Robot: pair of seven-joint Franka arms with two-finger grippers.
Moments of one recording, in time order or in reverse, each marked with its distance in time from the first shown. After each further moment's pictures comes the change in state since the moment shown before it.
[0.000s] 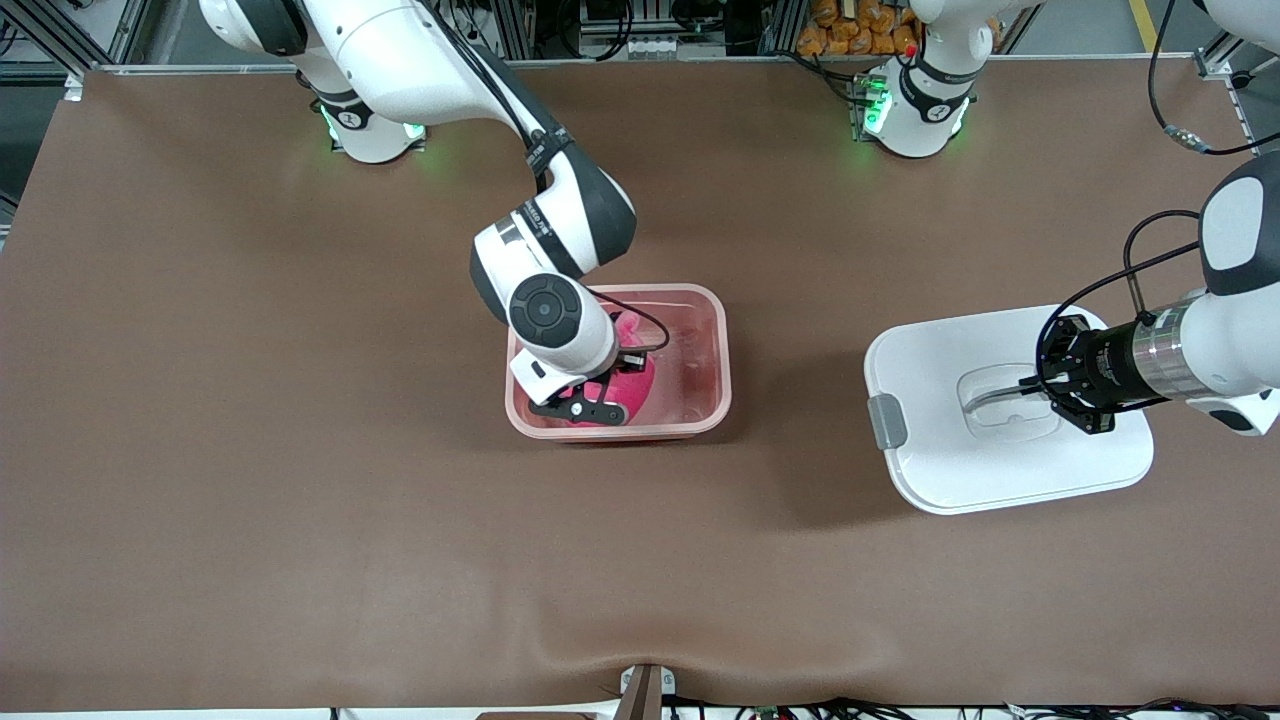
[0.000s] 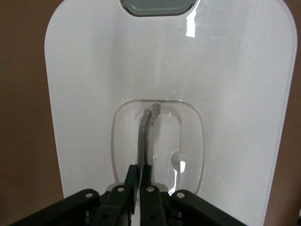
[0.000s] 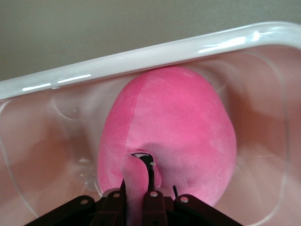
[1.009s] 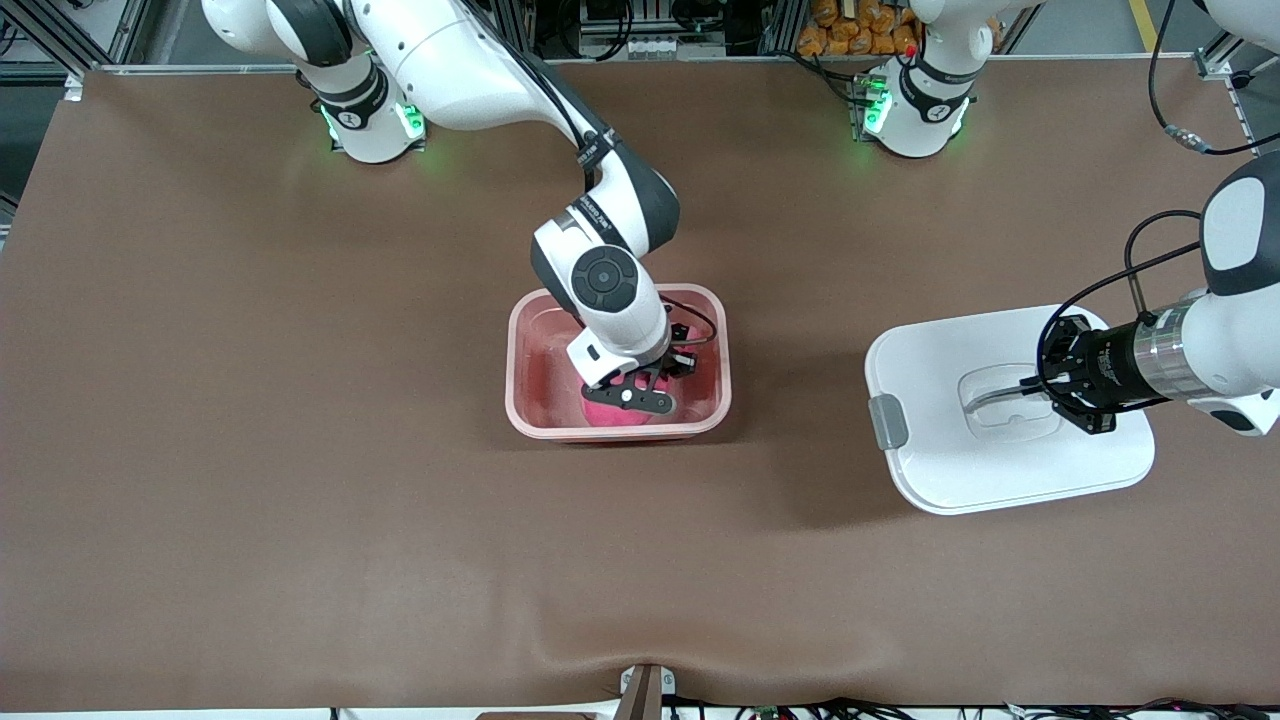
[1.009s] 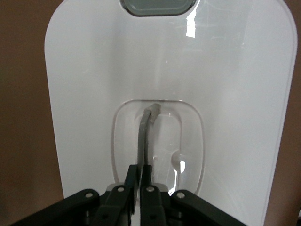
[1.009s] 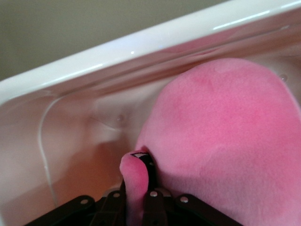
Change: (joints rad) left arm 0.000 0.000 0.001 0.000 0.000 0.000 0.000; right arm 0.086 0.079 0.001 0.003 0.001 0.222 0.127
